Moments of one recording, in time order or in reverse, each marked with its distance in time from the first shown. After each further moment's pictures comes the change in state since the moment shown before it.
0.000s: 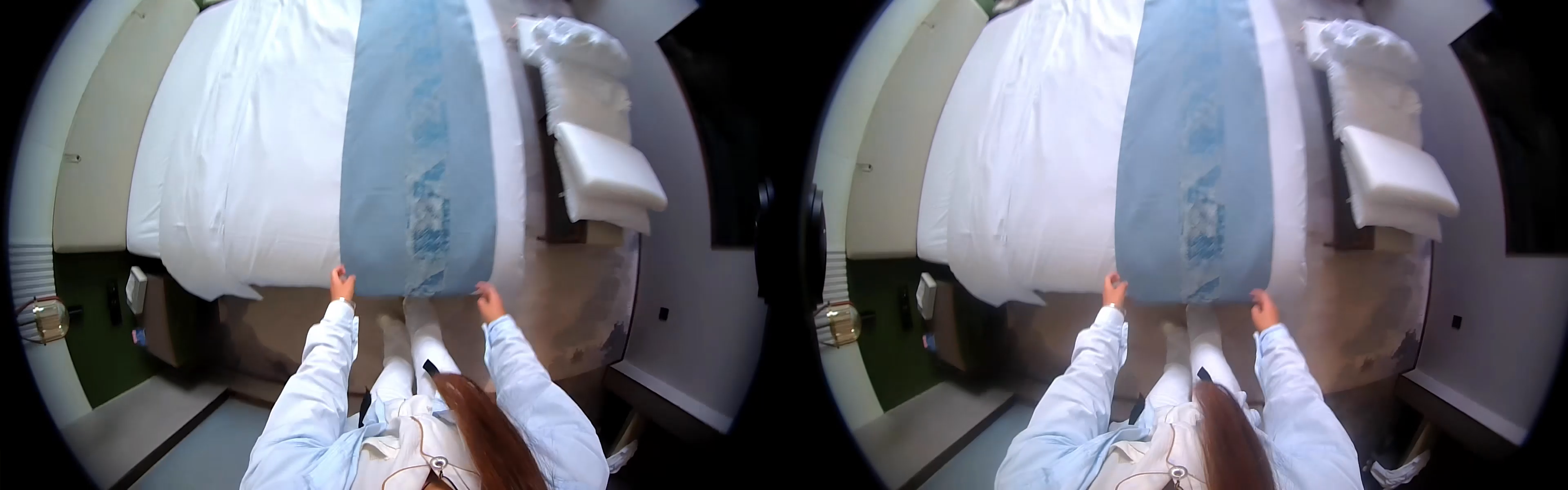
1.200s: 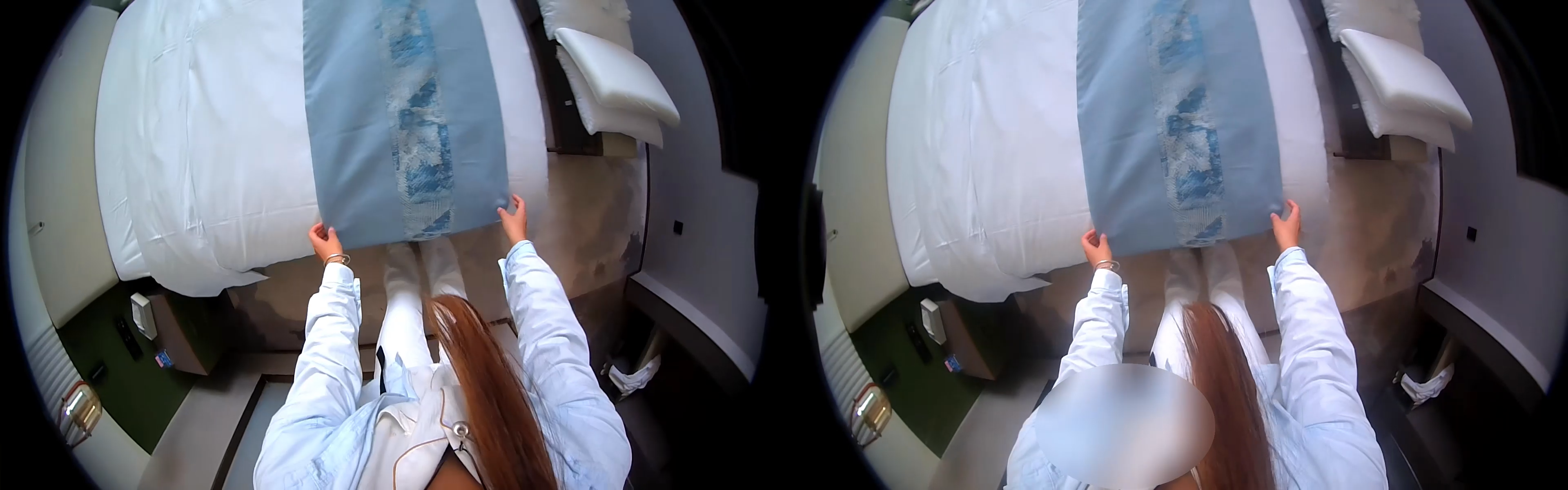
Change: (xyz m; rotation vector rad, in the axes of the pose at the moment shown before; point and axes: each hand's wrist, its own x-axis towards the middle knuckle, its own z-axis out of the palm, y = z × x) left_hand 0.063 -0.040 -0.015 0.078 0.188 0.053; right_hand 0.059 0.020 0.048 -0.173 0.524 0.322
